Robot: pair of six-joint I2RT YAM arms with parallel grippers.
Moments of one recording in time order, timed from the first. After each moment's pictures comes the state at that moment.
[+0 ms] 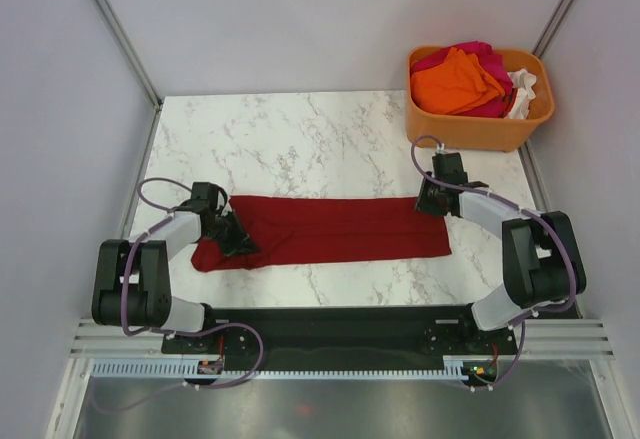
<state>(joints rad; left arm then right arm) -0.03 1.42 0.62 -0.46 0.40 -0.55 0.17 1.56 0.83 -0.22 -0.02 0.47</state>
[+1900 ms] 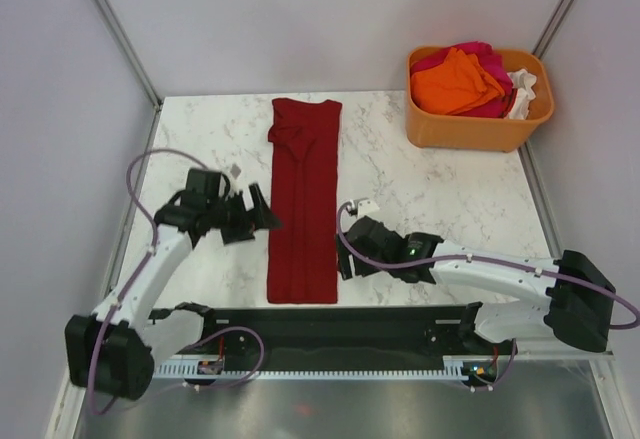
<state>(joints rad) -0.19 1.09 0.86 -0.65 0.43 -0.52 1.07 1.27 0.82 -0.44 0.25 0.68</state>
